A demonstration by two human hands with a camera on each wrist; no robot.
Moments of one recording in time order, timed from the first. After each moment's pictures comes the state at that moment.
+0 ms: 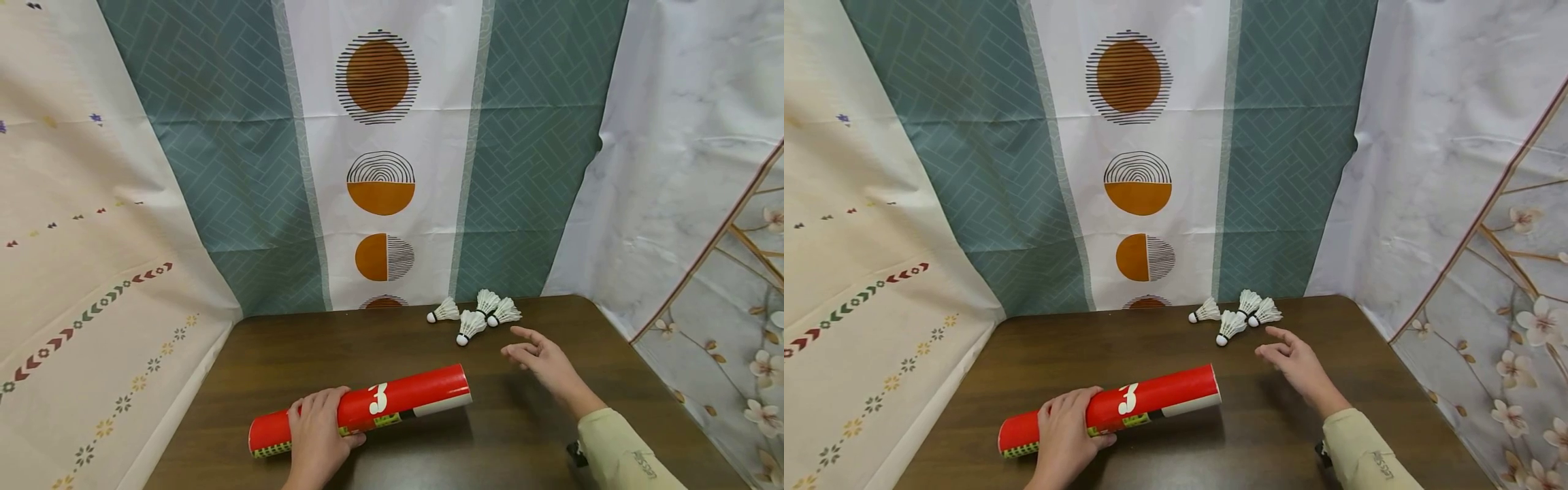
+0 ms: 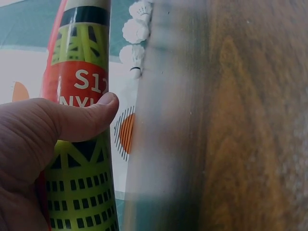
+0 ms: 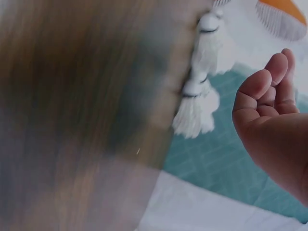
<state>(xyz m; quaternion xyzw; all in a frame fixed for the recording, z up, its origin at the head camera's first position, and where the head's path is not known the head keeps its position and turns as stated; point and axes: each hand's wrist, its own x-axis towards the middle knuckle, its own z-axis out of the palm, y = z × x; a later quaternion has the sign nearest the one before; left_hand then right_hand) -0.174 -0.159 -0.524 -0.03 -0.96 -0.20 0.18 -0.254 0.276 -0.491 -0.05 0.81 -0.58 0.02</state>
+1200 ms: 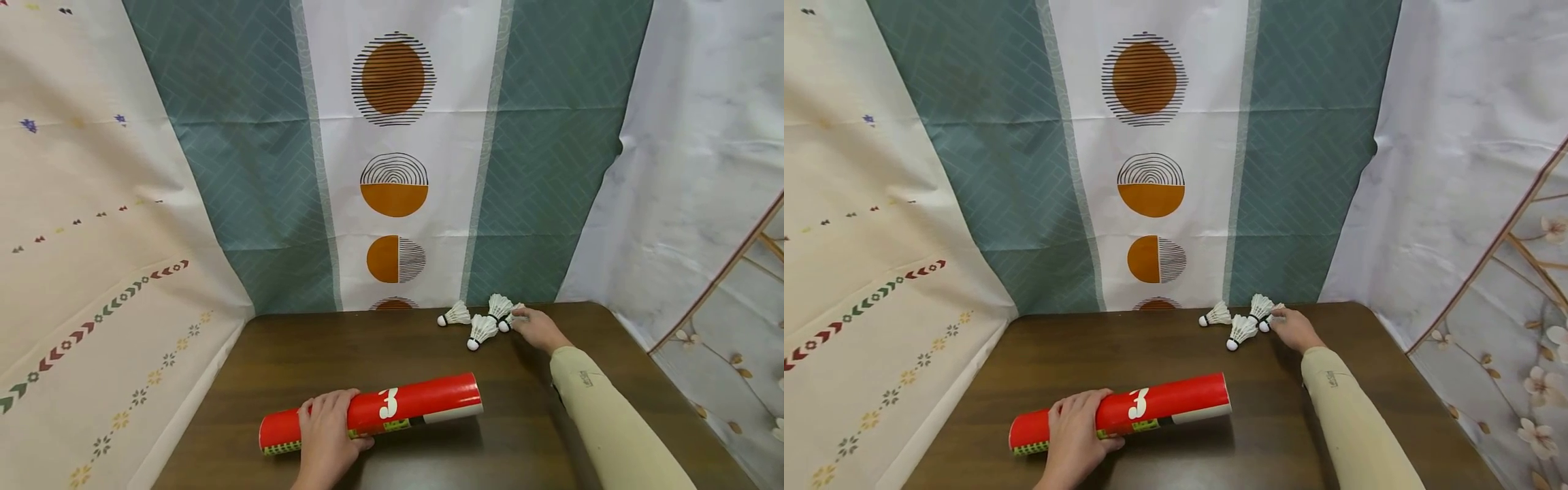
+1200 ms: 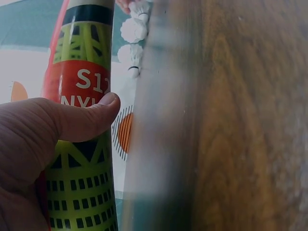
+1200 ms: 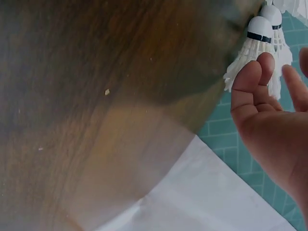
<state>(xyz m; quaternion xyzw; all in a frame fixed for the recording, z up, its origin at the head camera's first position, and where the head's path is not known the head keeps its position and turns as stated) -0.174 -0.162 -0.528 -0.05 -0.96 -0.18 0.20 -0.372 0.291 -0.502 -0.07 0.94 -0.34 0.03</state>
